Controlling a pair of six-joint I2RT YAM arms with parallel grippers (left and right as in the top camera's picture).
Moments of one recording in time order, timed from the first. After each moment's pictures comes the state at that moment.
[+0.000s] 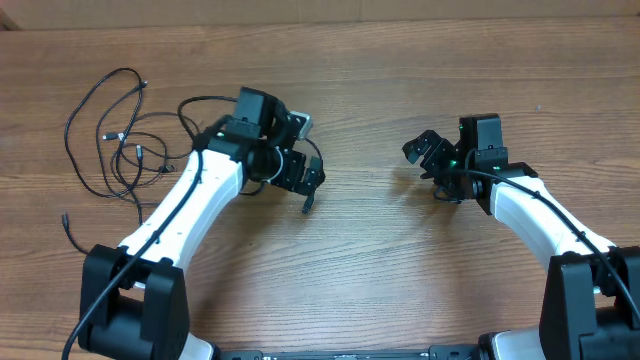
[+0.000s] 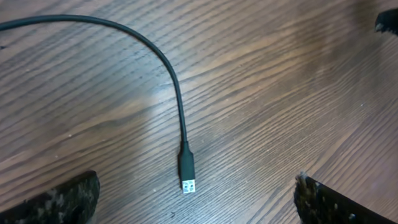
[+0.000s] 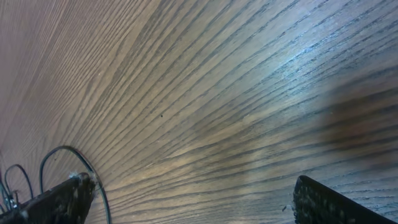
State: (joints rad) left arm -0.31 1.69 1.21 -0.70 0.35 0.02; right arm 0.11 1.61 0.88 -0.27 -0.25 0.80
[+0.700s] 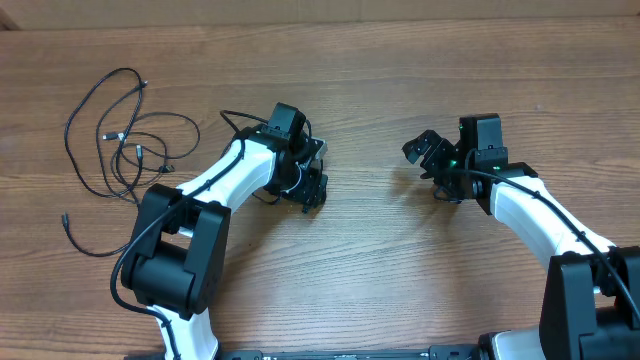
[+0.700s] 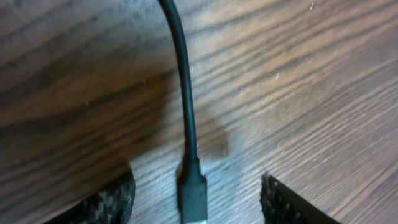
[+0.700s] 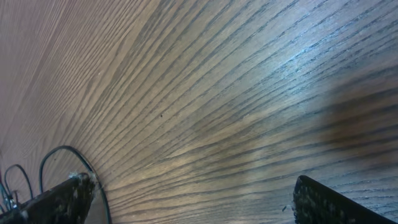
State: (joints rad) left arm -0.38 1.96 1.24 -0.69 0.32 -0.02; right arm 0.11 1.61 0.88 -0.27 -0.25 0.80
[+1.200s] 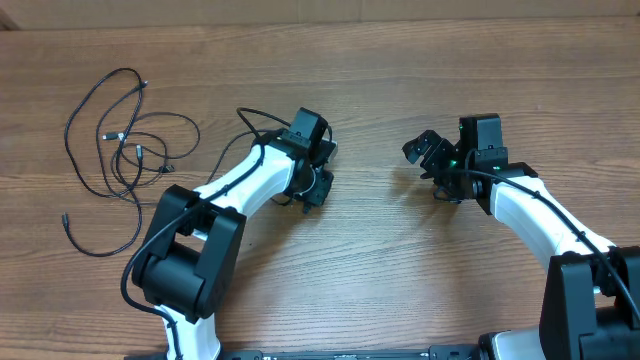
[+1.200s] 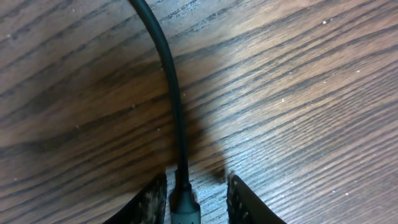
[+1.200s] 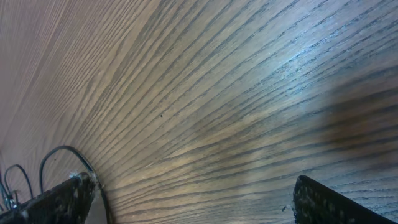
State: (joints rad) left arm -0.47 1.97 1.25 -0.65 0.15 -0.08; right arm 0.11 1.61 0.88 -0.27 -0.25 0.80
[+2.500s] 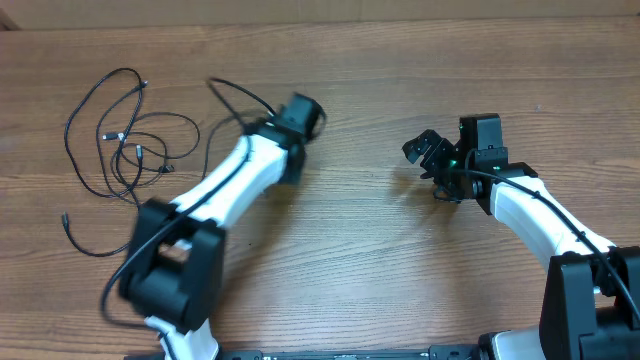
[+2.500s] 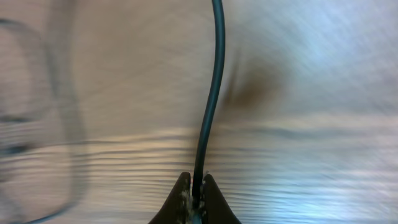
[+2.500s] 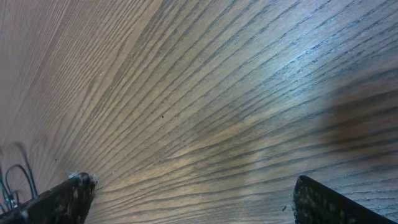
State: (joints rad) left arm -0.43 1.88 1.34 -0.81 -0.38 -0.19; right arm 0.11 1.61 0.88 -0.27 -0.25 0.80
